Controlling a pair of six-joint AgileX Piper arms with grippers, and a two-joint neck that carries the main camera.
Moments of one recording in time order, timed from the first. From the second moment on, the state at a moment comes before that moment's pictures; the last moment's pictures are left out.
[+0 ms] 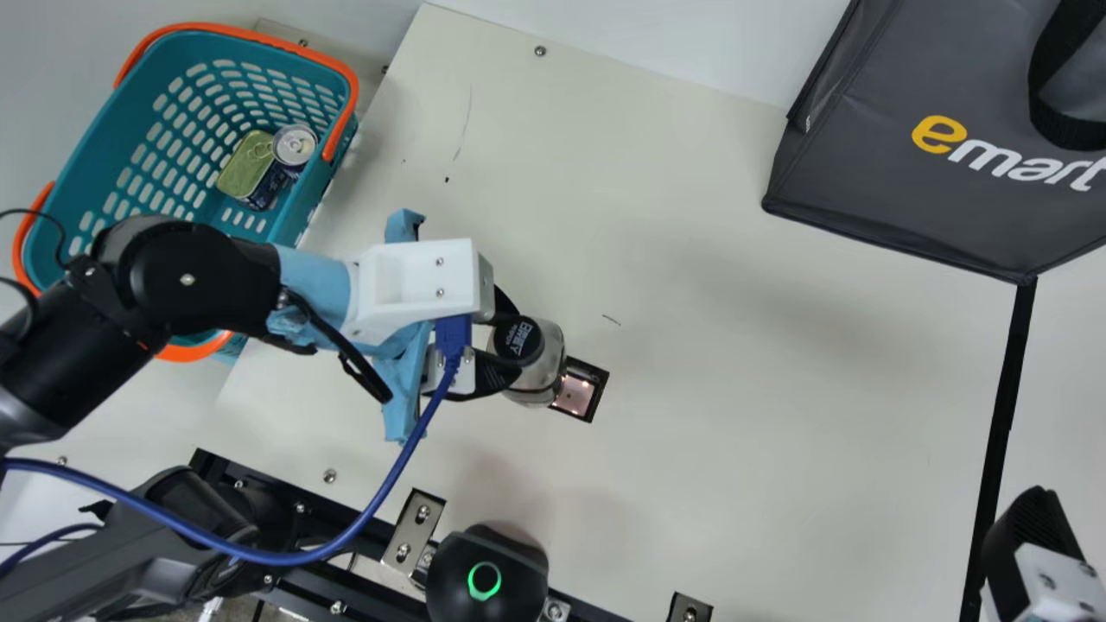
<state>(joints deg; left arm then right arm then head) -18.7 65.5 -51.4 -38.5 56.8 62.8 0.7 42.6 -69.8 -0.8 69.5 -2.3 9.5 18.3</state>
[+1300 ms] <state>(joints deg) -26.4 69.8 -50.6 -39.8 49.2 62.5 0.7 42.6 -69.8 -0.8 69.6 -2.3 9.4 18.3</state>
